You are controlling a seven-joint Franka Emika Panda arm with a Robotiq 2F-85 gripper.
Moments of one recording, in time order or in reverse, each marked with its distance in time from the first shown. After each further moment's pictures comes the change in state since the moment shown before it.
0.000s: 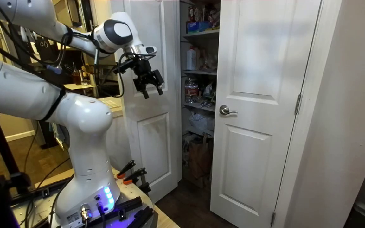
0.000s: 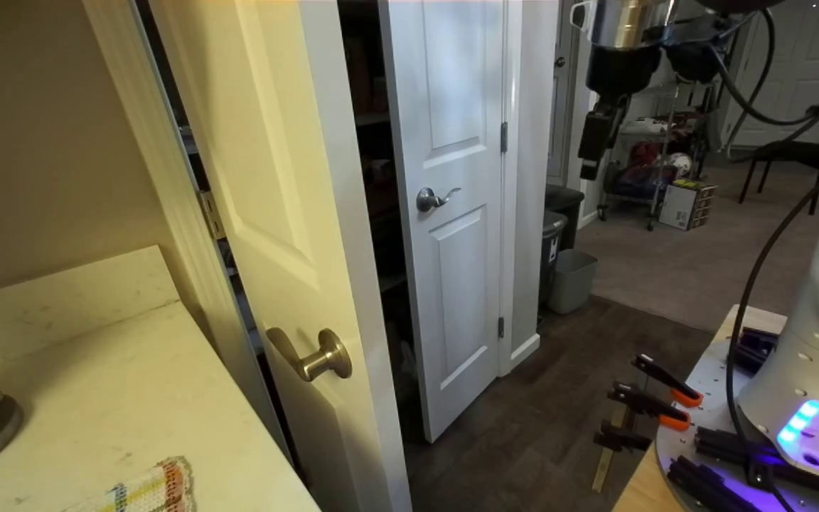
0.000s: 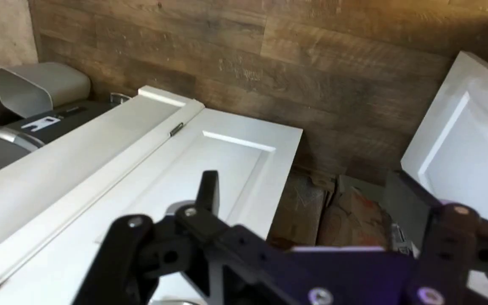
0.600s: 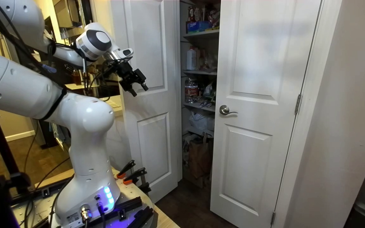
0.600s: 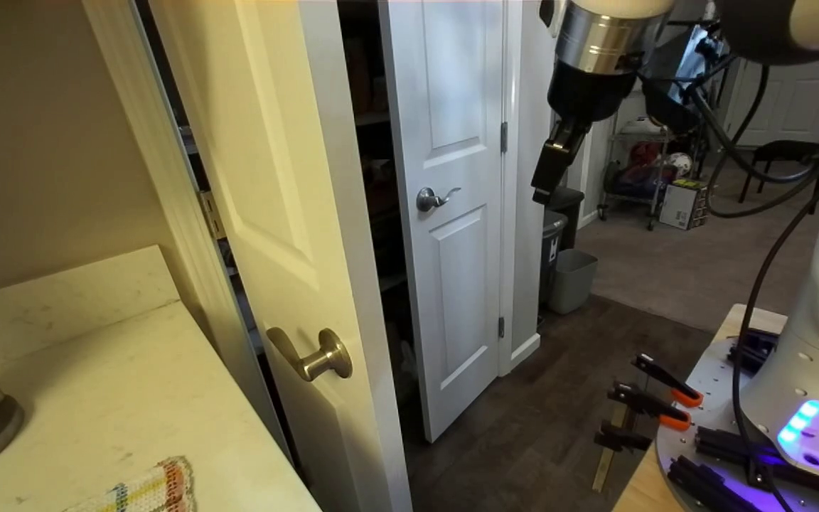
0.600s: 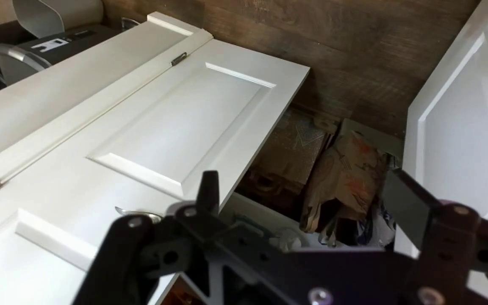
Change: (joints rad) arm 0.070 0.058 0.311 0.033 0.036 0.132 0.259
